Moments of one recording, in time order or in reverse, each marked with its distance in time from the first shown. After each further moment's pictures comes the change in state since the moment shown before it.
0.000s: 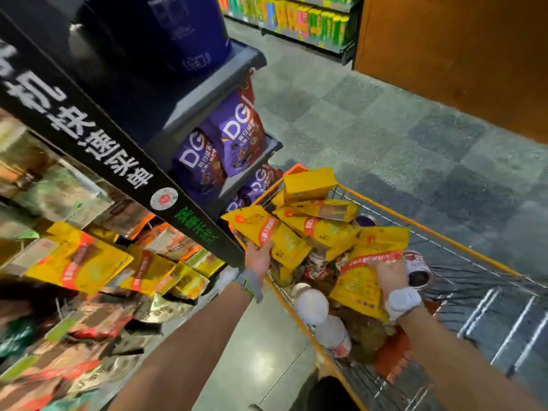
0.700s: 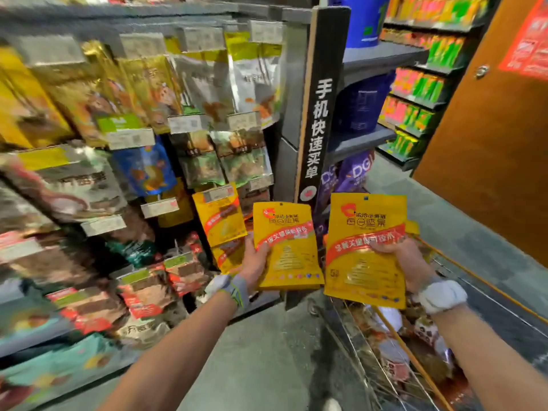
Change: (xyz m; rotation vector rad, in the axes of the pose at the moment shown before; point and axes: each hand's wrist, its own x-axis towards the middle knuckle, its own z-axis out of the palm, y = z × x) left_hand -0.158 -0.070 -0.349 -0.264 0.074 0.364; right_hand -0.404 -0.141 0.086 0.177 -0.584 -0.518
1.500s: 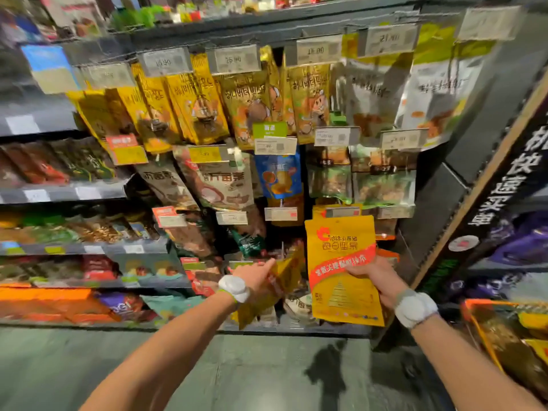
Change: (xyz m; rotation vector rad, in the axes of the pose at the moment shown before) left_hand 0.048 -0.019 -0.265 1.393 -0.055 -0.135; right_hand 0.126 0.029 0.305 -0.095 -0.596 0.149
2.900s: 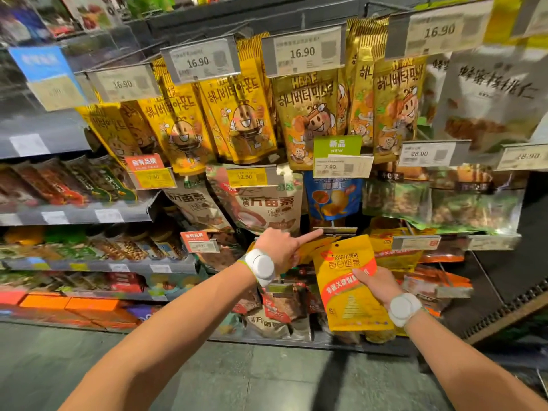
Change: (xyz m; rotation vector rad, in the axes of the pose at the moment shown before) left_hand 0.095 -0.098 -0.119 0.511 0.229 0.212; right_hand 0.192 0.035 0.099 -0.403 0.122 0.064
